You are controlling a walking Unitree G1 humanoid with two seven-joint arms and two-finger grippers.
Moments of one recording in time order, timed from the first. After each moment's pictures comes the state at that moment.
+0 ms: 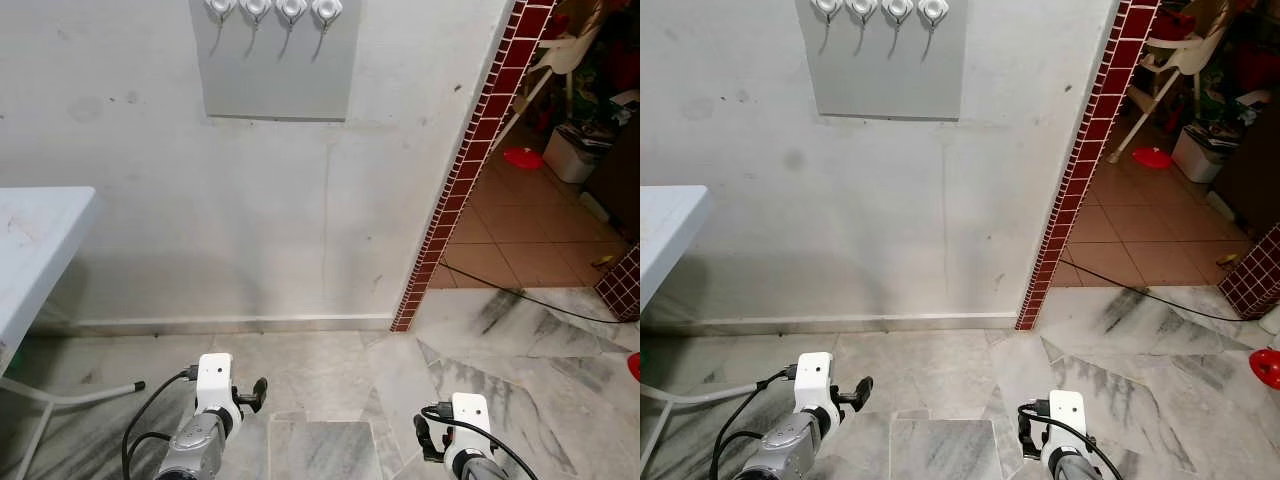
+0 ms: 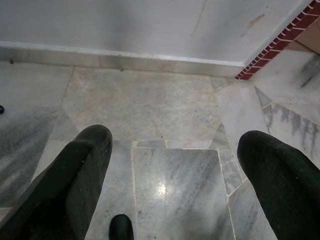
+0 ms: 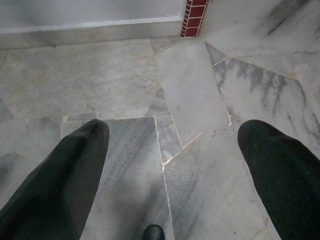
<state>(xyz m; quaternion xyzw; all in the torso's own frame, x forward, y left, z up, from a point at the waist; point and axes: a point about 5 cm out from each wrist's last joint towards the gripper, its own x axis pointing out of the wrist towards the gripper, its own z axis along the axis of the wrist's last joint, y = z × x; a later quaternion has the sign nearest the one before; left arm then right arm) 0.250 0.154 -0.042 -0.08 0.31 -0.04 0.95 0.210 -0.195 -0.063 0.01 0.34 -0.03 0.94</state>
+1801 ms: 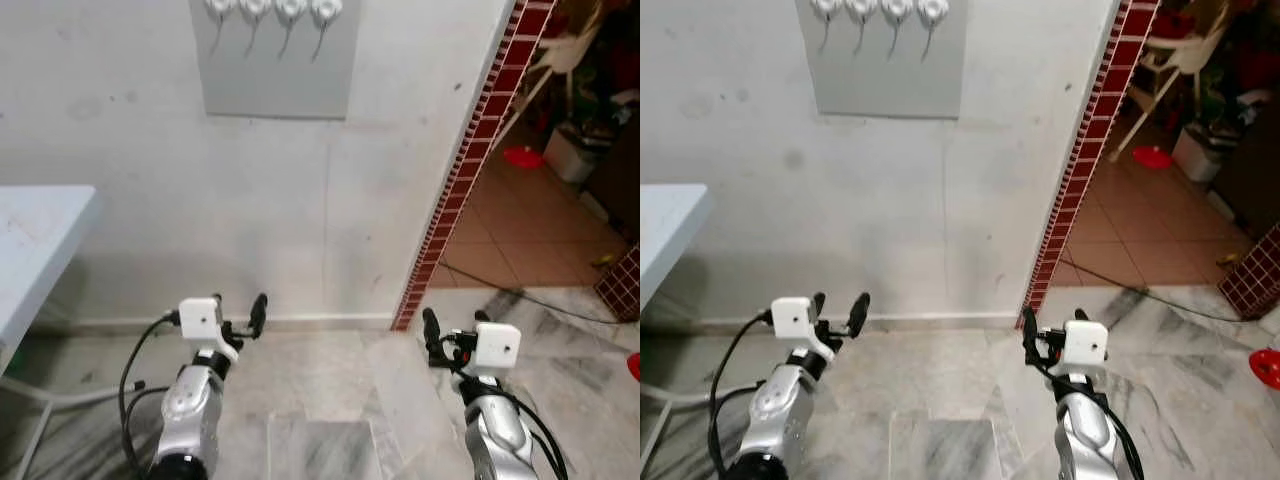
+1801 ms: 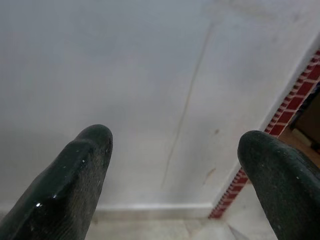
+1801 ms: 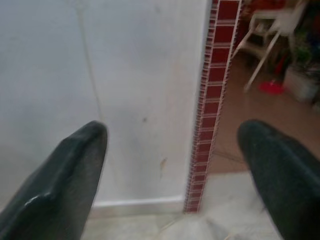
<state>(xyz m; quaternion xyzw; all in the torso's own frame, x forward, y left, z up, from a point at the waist) 0.286 0.155 0.045 -0.09 -0.01 -0.09 0.99 0.258 -0.187 0.046 0.00 -0.02 -0.01 1.00</state>
